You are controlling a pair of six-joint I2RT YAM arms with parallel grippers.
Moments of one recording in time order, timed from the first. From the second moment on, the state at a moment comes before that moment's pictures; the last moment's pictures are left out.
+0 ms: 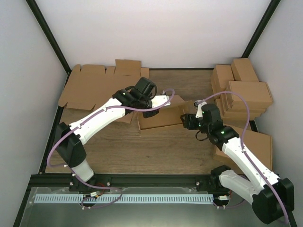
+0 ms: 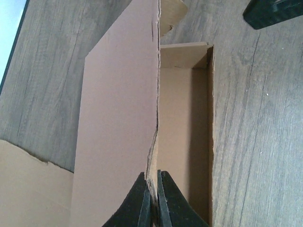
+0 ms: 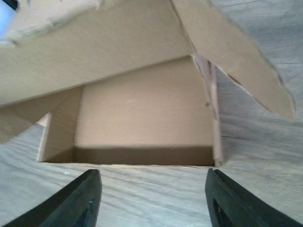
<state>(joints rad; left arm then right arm) -0.76 1.68 1.54 -0.75 0.14 0.63 0.40 0.94 0.66 -0.36 -0.10 0.39</state>
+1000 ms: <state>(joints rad) -0.84 1.71 1.41 -0.73 0.24 0.51 0.24 1.00 0.94 -0.59 -0.16 0.46</state>
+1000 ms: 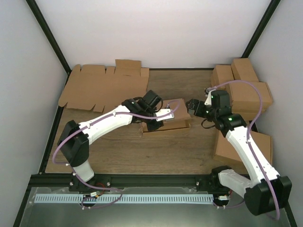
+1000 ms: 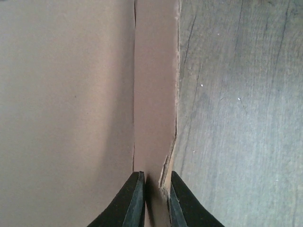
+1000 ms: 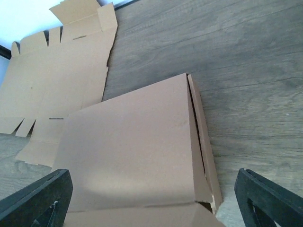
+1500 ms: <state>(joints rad) -0.81 1.62 1.34 -0.60 0.38 0.21 0.23 1.18 0.77 -0.39 -0.30 0.52</state>
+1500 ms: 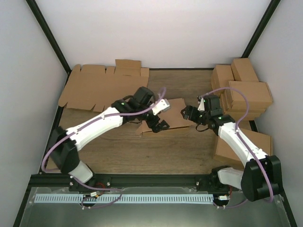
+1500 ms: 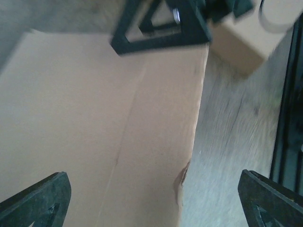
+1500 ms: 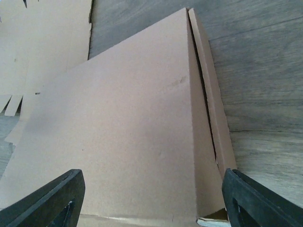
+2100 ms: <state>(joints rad) -0.46 1.36 0.82 -0.39 0.54 -0.70 0.23 1.25 0.77 -0.37 -0.26 0.52</state>
